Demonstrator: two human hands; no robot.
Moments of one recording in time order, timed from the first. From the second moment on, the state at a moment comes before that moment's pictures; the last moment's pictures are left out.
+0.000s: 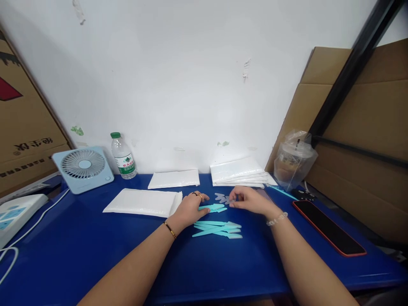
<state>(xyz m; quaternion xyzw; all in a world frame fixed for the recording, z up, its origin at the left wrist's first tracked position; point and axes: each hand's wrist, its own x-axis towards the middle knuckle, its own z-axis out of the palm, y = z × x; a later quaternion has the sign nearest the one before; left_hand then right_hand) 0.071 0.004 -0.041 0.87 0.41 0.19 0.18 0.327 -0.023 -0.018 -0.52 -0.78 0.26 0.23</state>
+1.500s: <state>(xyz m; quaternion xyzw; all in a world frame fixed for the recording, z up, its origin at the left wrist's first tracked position) 0.067 -0.004 -0.032 0.89 0.40 0.16 0.13 0.334 -0.018 -0.024 -0.57 -0.76 0.22 0.23</state>
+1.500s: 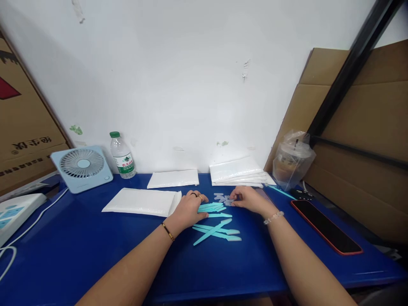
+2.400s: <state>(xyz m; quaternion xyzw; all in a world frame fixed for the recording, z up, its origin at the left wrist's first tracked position) 0.074 -0.008 -0.032 0.89 0.39 0.16 0.14 0.337 -0.016 -0.026 -0.58 -0.76 0.21 0.19</state>
